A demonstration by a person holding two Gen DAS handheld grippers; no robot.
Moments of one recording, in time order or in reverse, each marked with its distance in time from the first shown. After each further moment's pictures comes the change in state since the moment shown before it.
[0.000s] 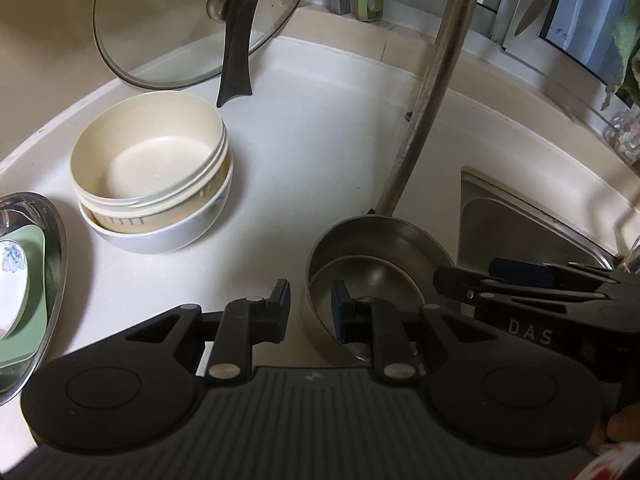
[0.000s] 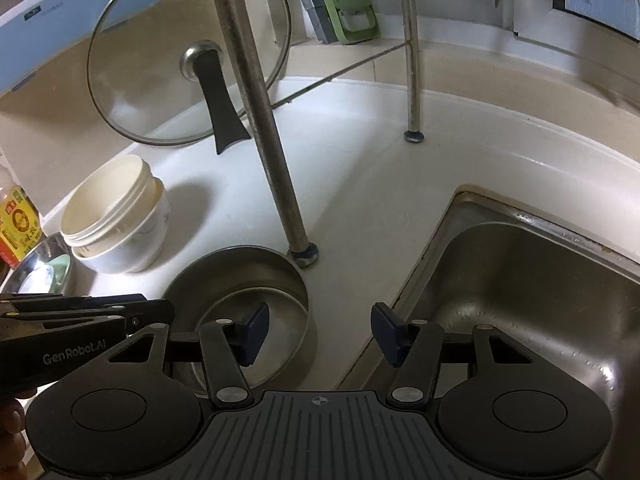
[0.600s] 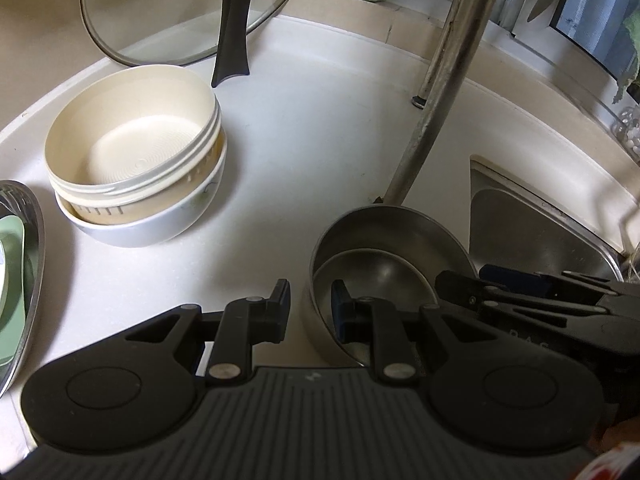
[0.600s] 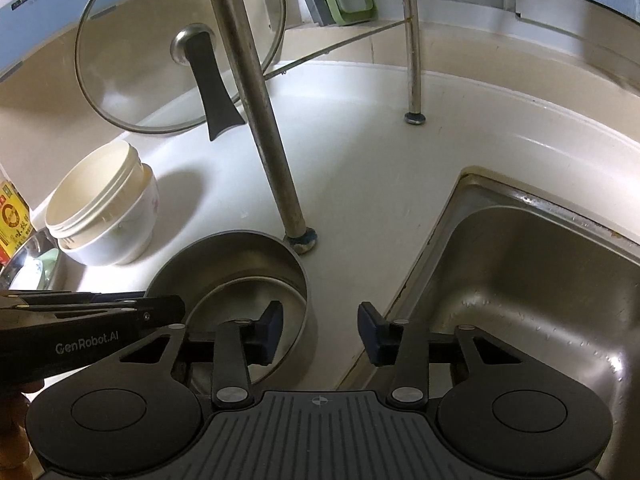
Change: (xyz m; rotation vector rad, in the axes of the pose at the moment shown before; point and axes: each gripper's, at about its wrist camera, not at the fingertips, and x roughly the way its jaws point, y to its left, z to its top) left arm 0.025 0.005 0.003 -0.013 0.042 -0.012; right arm 0.018 -0.001 -0.004 0.010 0.030 -0.004
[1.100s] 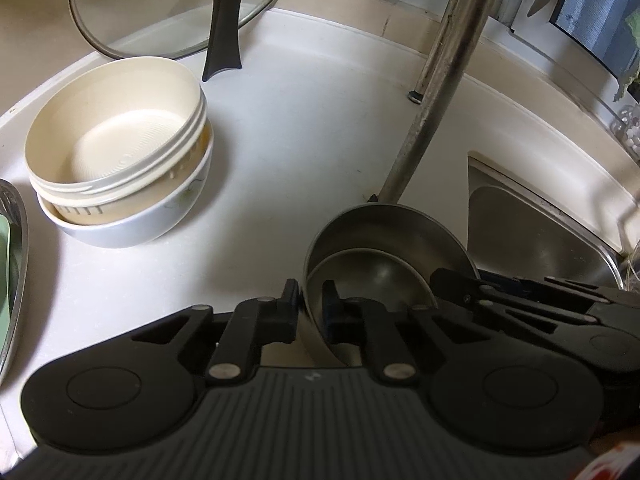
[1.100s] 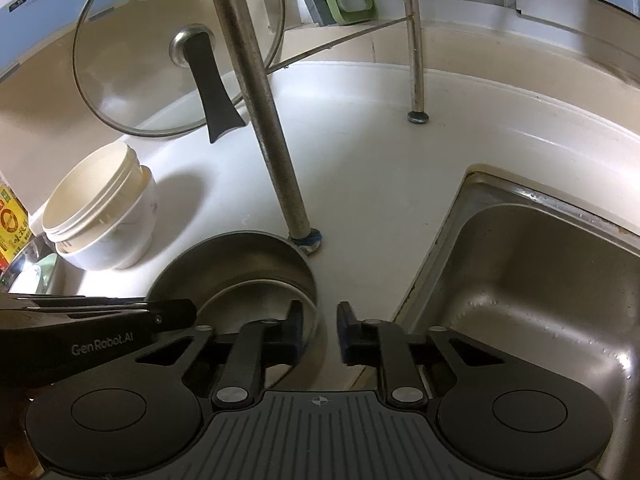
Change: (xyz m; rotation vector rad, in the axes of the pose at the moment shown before) left arm 0.009 -0.005 0.000 0.003 0.014 -0.018; right arm 0.006 0.003 -0.002 0.007 -0.014 0.007
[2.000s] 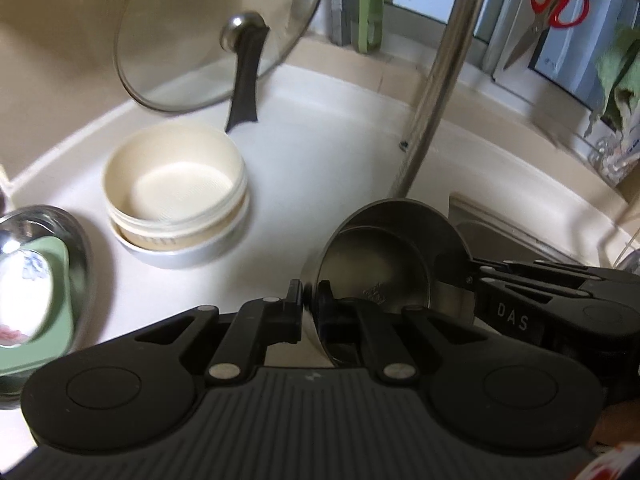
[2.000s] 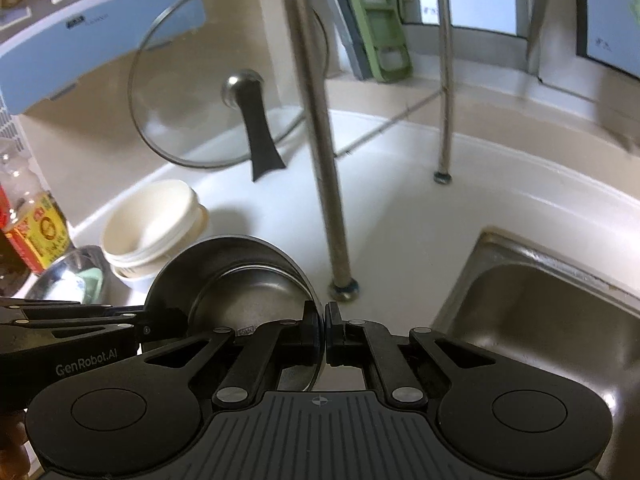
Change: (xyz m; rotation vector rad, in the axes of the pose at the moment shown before) left arm -0.077 0.009 -0.008 -0.010 -0.133 0.012; right arm -0.050 0.033 0.019 -0.084 -0.088 0.046
